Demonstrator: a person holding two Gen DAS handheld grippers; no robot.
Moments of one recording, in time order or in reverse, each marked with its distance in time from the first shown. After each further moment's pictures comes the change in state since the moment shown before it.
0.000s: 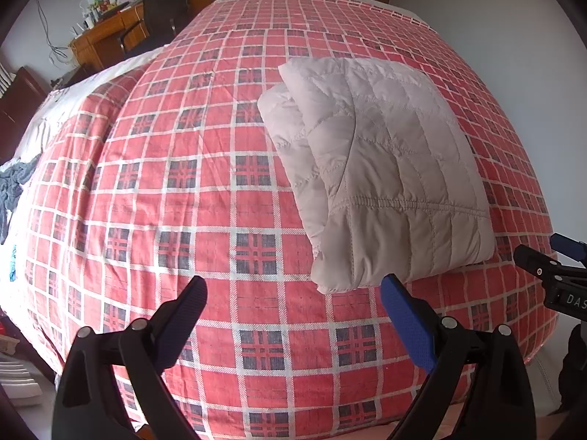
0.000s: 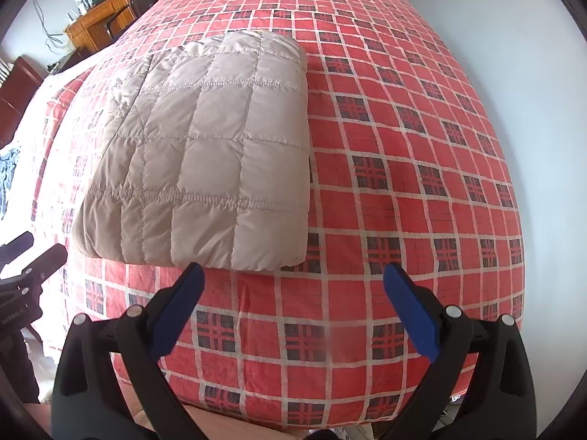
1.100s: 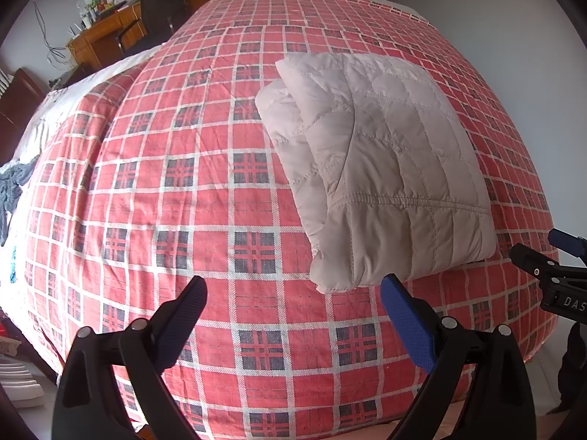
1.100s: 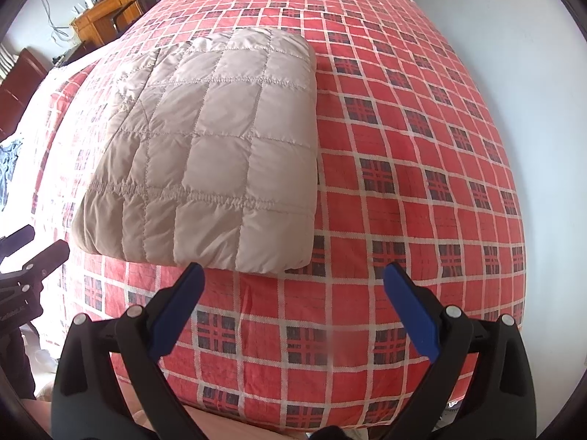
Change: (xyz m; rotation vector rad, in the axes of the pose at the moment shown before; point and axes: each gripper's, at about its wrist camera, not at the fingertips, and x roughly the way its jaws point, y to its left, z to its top) left arm 0.004 0.000 0.000 0.009 0.011 -0.001; right arm 0.004 0.004 0.001 -0.030 -0.002 0.008
